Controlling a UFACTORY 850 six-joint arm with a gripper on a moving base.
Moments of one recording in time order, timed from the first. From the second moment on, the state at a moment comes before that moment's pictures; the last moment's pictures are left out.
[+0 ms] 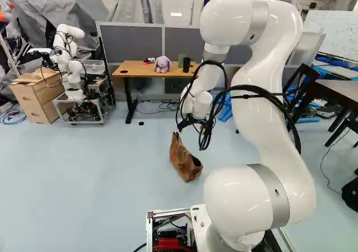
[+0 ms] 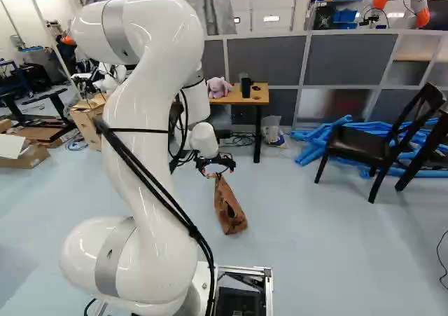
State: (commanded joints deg) arm -1.2 -34.4 -46.2 -4.5 8.7 -2.8
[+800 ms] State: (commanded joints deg) arm -1.2 -43.8 -51.5 -4.5 1.1 -22.7
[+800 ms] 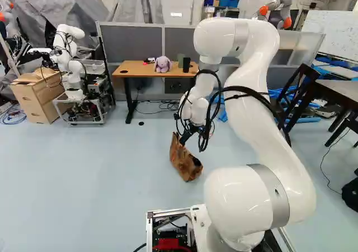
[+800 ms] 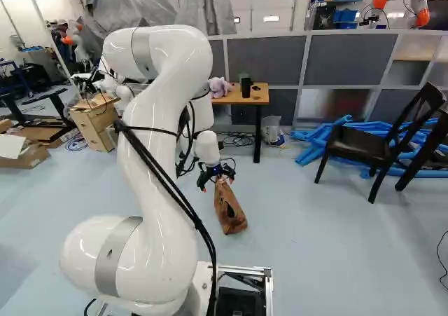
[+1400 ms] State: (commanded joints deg) arm -1.2 -51.2 -56.7 -4.5 1.0 -22.9
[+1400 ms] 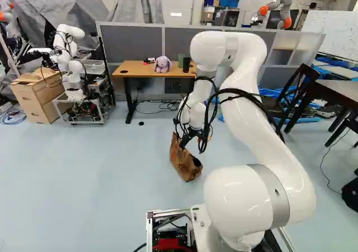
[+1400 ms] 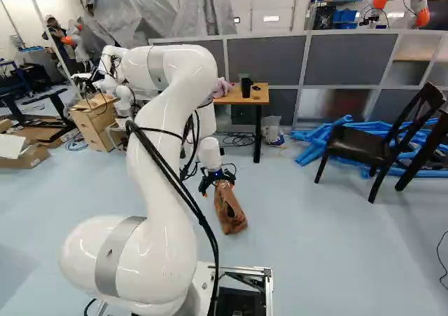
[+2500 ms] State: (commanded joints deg) arm -1.1 -65.6 -71.1 -4.5 1.0 -22.9
